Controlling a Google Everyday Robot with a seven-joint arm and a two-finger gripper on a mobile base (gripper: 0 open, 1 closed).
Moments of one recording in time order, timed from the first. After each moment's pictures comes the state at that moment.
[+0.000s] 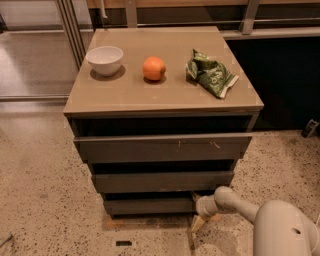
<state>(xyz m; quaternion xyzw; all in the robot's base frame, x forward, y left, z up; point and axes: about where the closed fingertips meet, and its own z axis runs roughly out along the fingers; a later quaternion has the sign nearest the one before) 0.588 -0.161 0.160 -0.65 0.69 0.15 0.27</state>
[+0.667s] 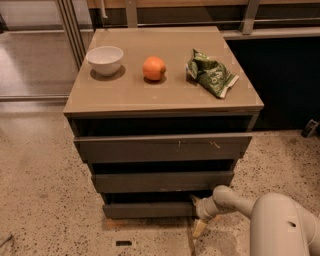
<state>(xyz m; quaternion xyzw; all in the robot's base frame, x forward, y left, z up) 0.560 -0.160 0.163 -0.66 0.70 0.18 0.22</state>
